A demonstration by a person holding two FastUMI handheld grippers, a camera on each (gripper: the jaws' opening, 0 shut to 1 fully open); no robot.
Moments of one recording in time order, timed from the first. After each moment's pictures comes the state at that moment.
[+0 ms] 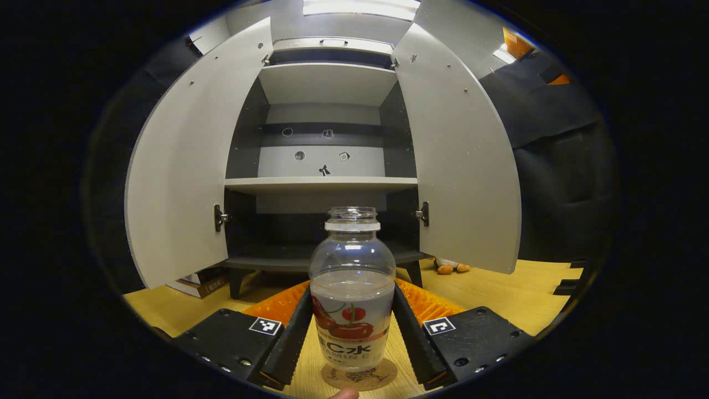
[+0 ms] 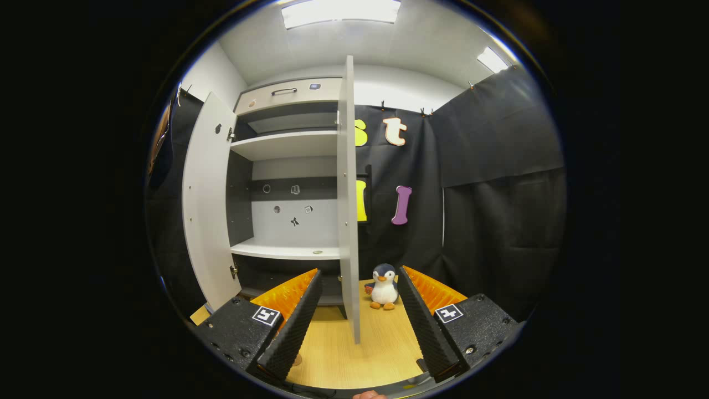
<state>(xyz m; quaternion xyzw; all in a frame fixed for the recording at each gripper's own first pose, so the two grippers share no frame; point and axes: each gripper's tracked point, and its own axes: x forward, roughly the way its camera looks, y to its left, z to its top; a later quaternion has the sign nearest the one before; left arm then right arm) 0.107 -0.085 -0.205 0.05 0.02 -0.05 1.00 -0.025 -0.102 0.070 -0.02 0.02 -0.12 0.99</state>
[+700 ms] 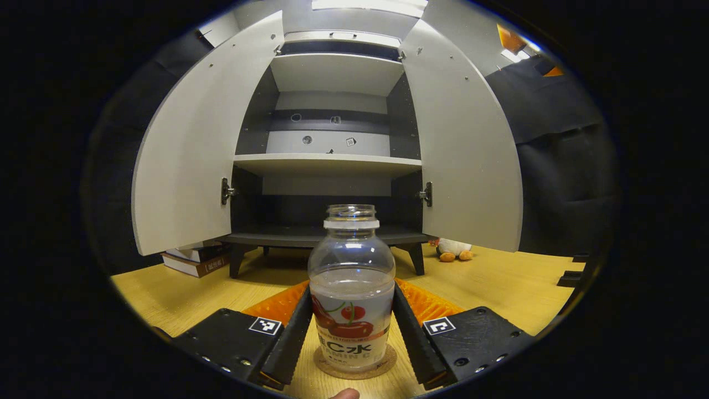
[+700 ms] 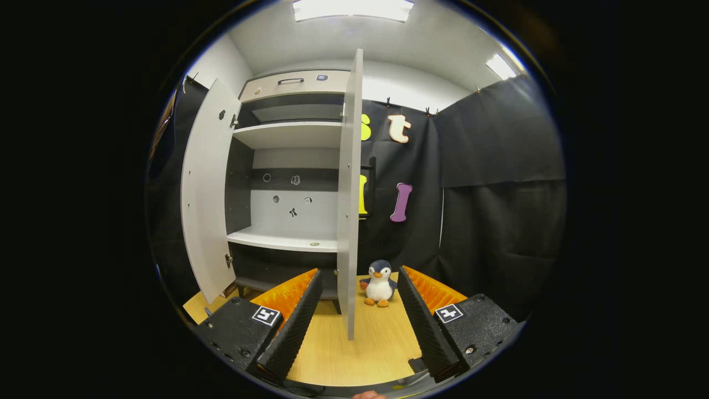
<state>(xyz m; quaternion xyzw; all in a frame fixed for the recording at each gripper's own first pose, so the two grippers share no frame) 0.094 -0.080 -0.234 0.03 0.04 -0.04 1.00 -0.020 -0.094 0.061 -0.05 0.04 -0.11 0.99</state>
